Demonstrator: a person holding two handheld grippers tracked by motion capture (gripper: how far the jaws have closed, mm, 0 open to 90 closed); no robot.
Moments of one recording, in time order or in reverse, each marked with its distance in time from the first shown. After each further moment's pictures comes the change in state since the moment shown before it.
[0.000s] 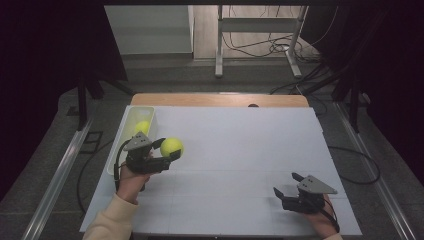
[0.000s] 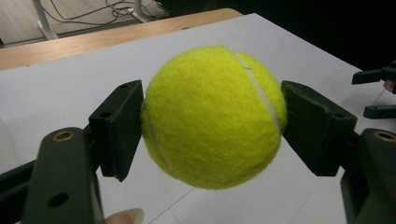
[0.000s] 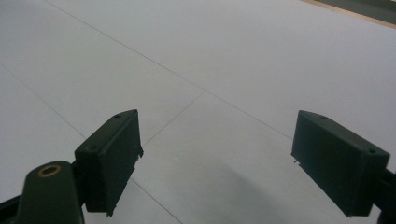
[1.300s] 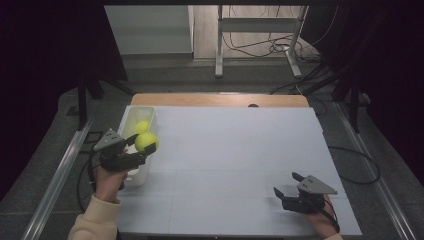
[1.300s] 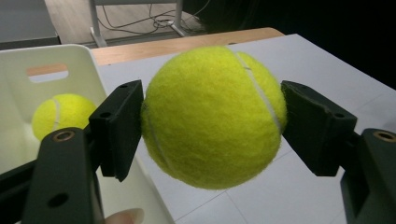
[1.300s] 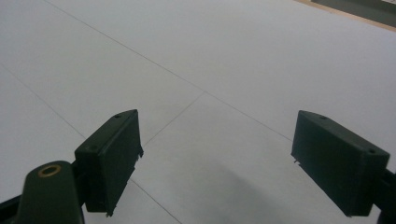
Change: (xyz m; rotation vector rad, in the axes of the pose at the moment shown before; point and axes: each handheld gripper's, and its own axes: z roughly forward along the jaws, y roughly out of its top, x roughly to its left) left arm 0.037 -0.006 -0.045 -0.054 0.133 -0.073; right arm 0.000 0.001 -0.001 0.001 -0.004 -0.007
